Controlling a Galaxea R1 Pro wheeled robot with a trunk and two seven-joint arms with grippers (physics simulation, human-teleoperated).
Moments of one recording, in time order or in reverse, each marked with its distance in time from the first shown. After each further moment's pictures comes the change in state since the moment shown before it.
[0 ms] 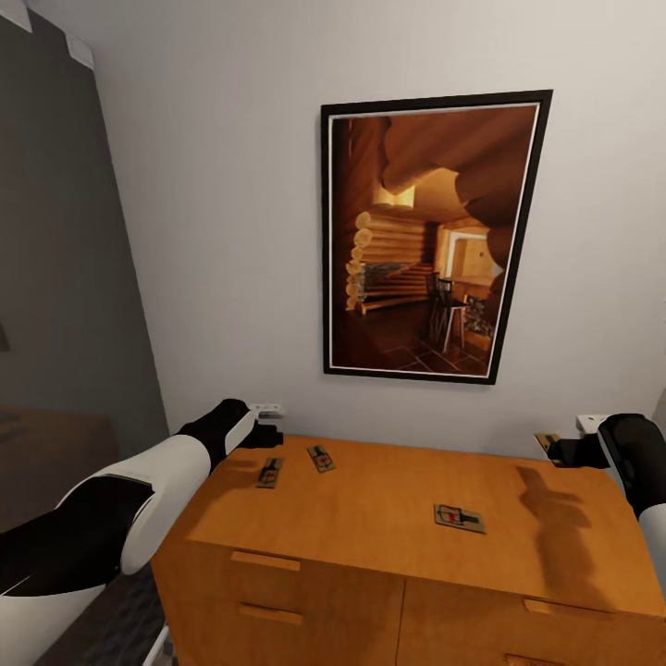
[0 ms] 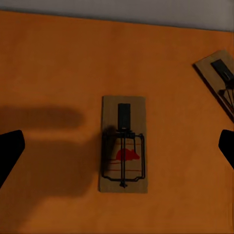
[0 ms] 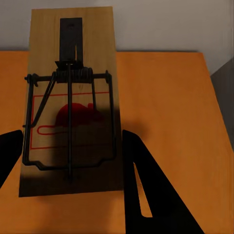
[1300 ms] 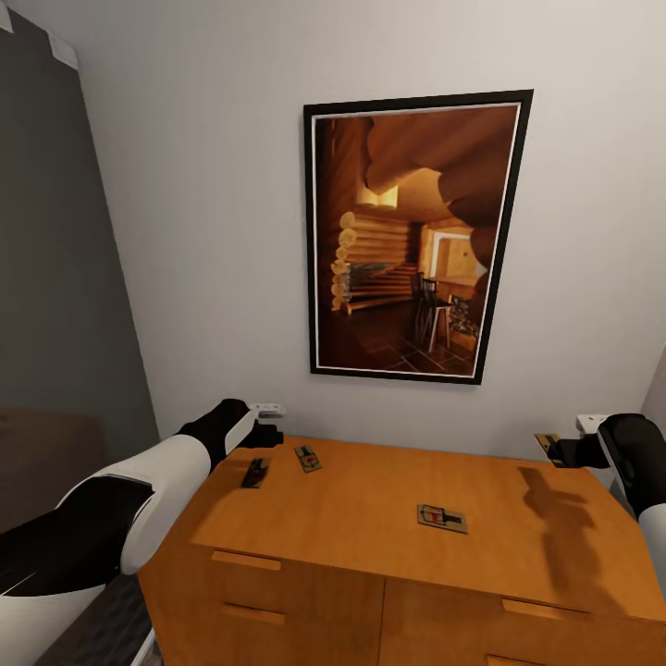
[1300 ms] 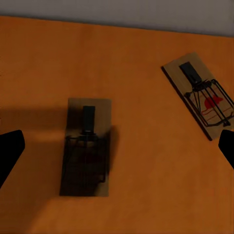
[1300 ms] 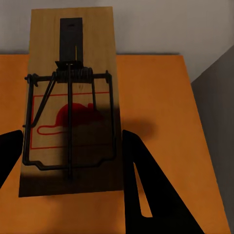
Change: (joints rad) left arm 0.000 0.000 0.000 -0.002 0.000 -0.002 0.000; right arm 0.000 0.000 0.001 0.000 0.000 0.001 0.000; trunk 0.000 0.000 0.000
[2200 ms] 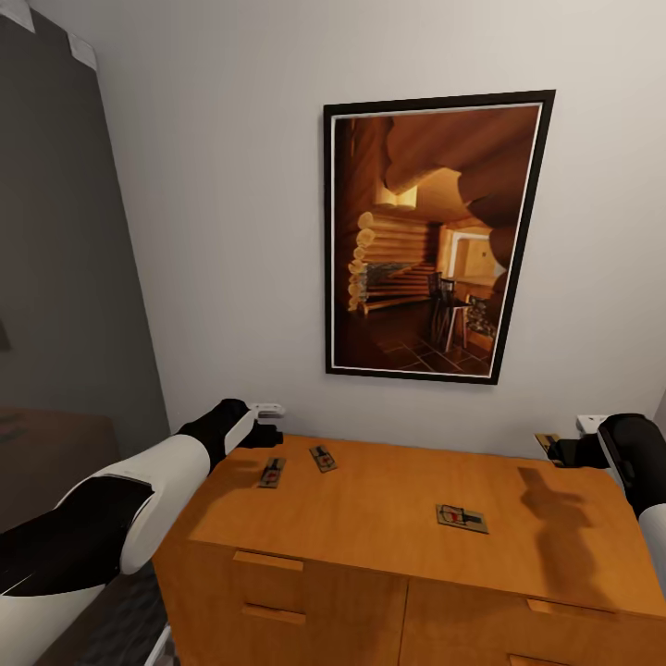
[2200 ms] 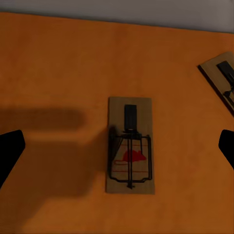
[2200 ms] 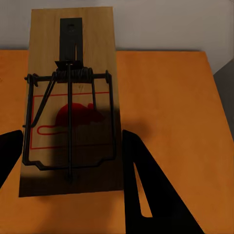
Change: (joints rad) left arm 0.000 0.002 0.000 0.000 0.000 -0.002 0.000; right arm 0.000 0.000 0.000 0.000 0.000 0.000 0.000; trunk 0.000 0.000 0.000
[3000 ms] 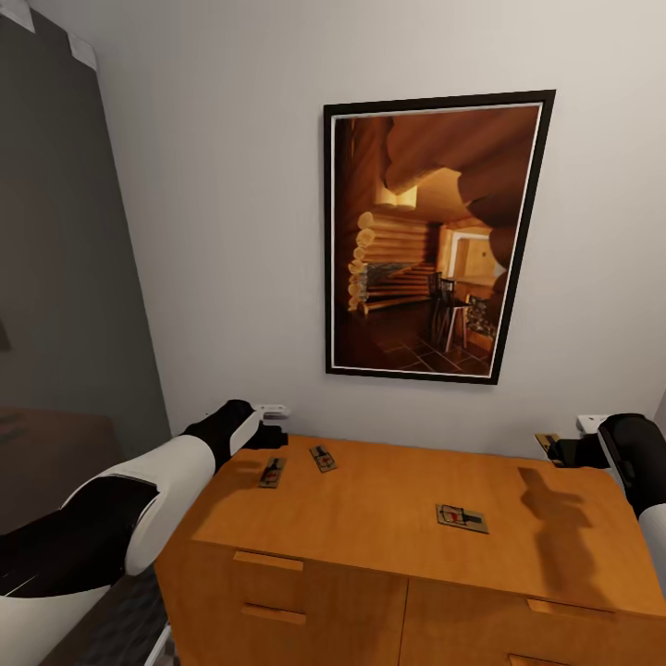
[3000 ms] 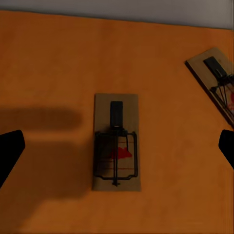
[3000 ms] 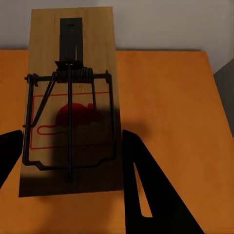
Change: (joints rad) left arm 0.000 -0.020 0.001 0.007 0.001 0.000 0.000; right arm 0.000 0.000 -0.002 0.000 0.000 0.000 0.001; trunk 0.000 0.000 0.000
